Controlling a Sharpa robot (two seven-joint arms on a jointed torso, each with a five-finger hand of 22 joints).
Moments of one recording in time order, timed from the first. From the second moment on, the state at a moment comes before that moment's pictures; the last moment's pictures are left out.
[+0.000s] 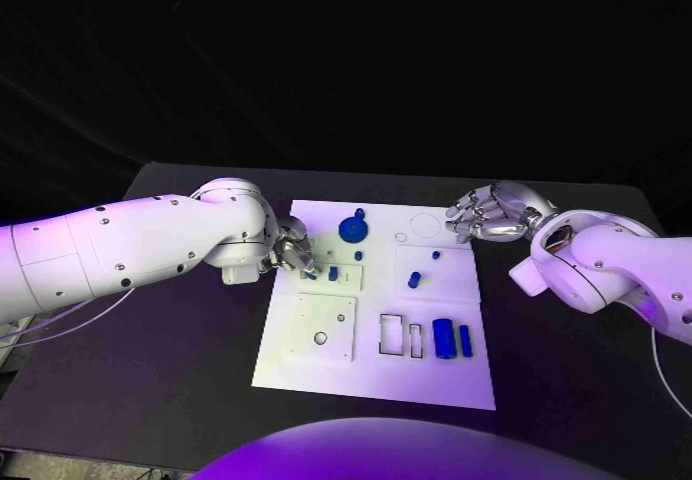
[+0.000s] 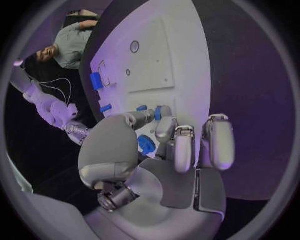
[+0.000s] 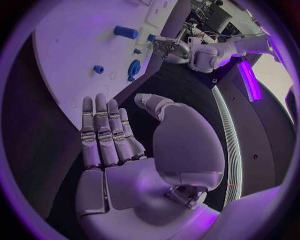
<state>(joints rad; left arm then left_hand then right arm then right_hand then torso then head) 1.25 -0.85 -0.07 1.57 -1.02 0.24 -0.67 1.01 -0.17 0.82 0.18 0.05 0.73 0.03 1.04 0.56 1.32 -0.03 1.28 1.08 1.47 -0.08 1.57 1.31 0.04 1.47 0.04 1.37 1.31 1.28 -0.88 -0.16 1.59 -0.77 -0.40 -0.11 1.17 -0.24 0.61 0.08 0.37 0.70 0.19 0.46 0.41 0.96 0.17 0.37 0.12 1.06 0.12 0.19 0.55 0.18 0.94 0.24 0.08 0.31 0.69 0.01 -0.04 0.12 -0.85</state>
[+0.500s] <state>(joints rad) 1.25 -0.84 -0.07 1.56 -1.01 0.25 -0.67 0.99 -0.18 0.78 0.21 0.05 0.74 0.03 1.04 0.55 1.32 -0.03 1.28 1.07 1.47 -0.08 1.57 1.31 0.04 1.47 0.04 1.37 1.31 1.28 -0.88 -0.16 1.59 -0.77 -0.40 -0.11 1.17 -0.24 0.61 0.08 0.37 0.70 0.19 0.46 0.41 0.96 0.17 0.37 0.12 1.06 0.12 0.19 0.55 0.18 0.94 0.24 0.07 0.31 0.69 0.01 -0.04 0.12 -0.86</state>
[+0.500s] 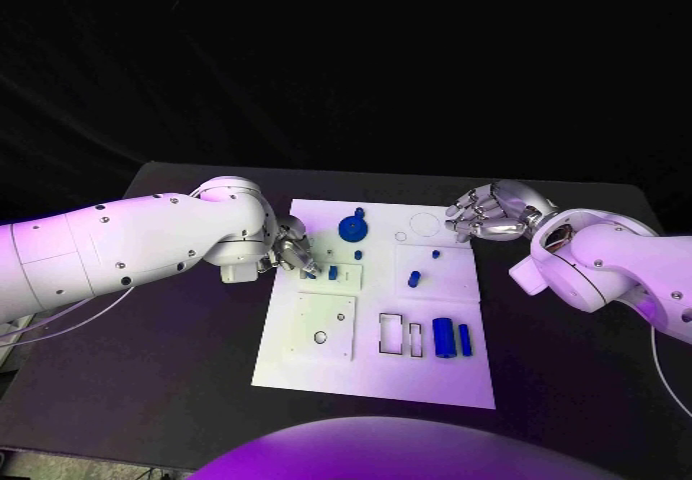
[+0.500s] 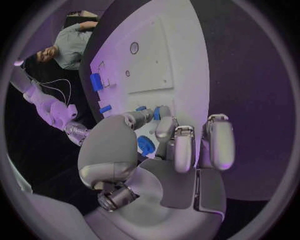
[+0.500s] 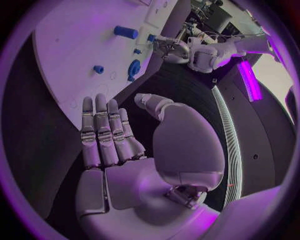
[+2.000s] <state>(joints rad) 1.25 -0.86 -0.05 1.56 -0.98 0.21 -0.66 0.91 -0.20 0.54 0.29 0.26 0.74 0.03 1.04 0.52 1.32 -0.03 1.28 1.08 1.47 -0.08 1.57 1.31 0.04 1.46 0.03 1.37 1.31 1.28 -0.88 -0.16 1.59 -0.77 -0.40 -0.11 1.17 -0.24 0.61 0.08 0.37 0.69 0.19 0.46 0.41 0.96 0.17 0.37 0.12 1.05 0.13 0.19 0.55 0.18 0.94 0.24 0.07 0.31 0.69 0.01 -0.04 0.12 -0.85</state>
